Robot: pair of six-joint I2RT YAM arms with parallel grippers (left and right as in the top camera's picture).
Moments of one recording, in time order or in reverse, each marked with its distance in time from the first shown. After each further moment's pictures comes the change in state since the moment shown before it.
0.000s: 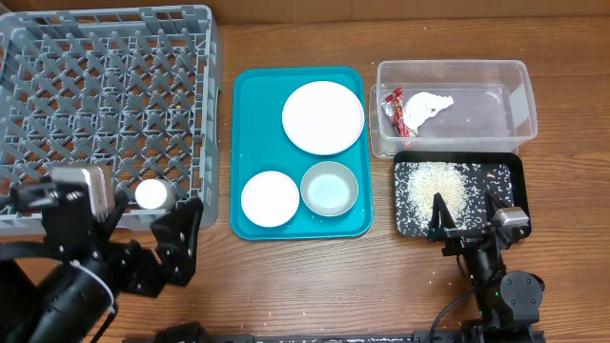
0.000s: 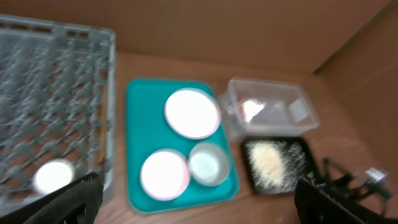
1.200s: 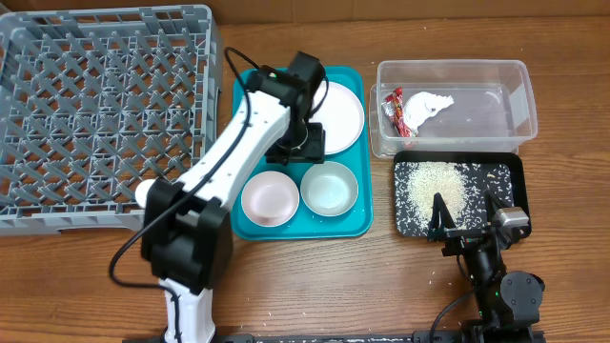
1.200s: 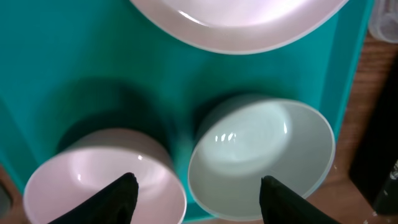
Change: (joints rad) left arm -0.680 1.080 -0.131 0.269 -0.416 -0.330; right arm 0.000 0.000 0.000 0.000 0.000 0.000
